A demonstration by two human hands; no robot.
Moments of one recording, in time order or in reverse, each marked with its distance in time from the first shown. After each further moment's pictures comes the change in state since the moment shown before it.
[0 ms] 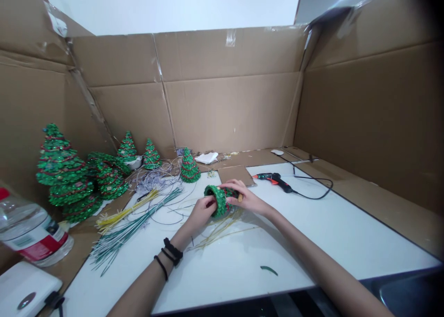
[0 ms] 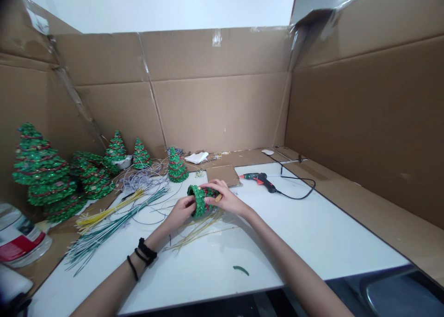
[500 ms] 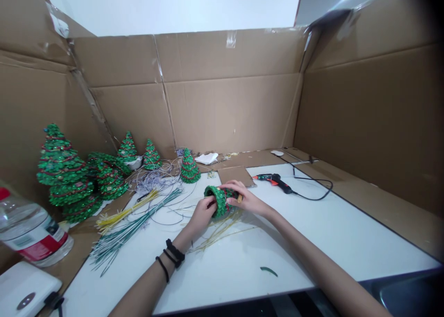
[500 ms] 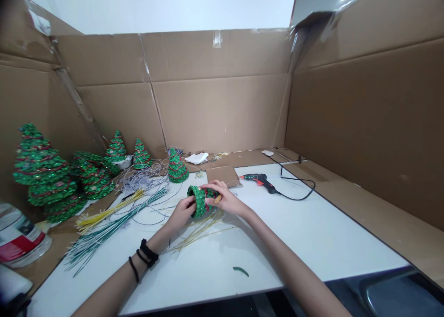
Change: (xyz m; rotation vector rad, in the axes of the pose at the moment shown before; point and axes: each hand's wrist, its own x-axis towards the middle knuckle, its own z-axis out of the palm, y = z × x) left_hand 0.001 0.001 0.007 -0.039 0.055 -0.001; right_hand 0.000 0.001 0.000 0.041 -0.004 -0.010
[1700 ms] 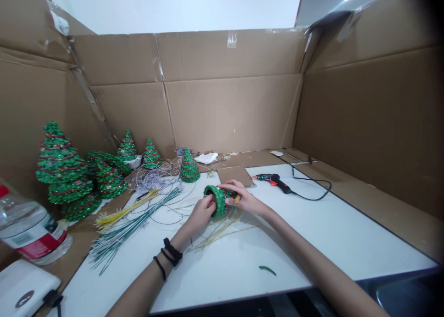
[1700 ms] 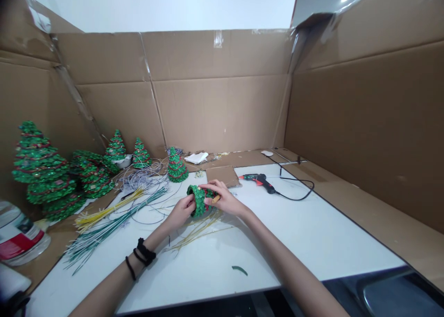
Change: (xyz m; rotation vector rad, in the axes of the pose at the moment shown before) left_hand -0.001 0.002 -0.005 0.171 -0.038 0.000; right_hand 0.000 0.012 0.006 0.002 0.013 -0.012
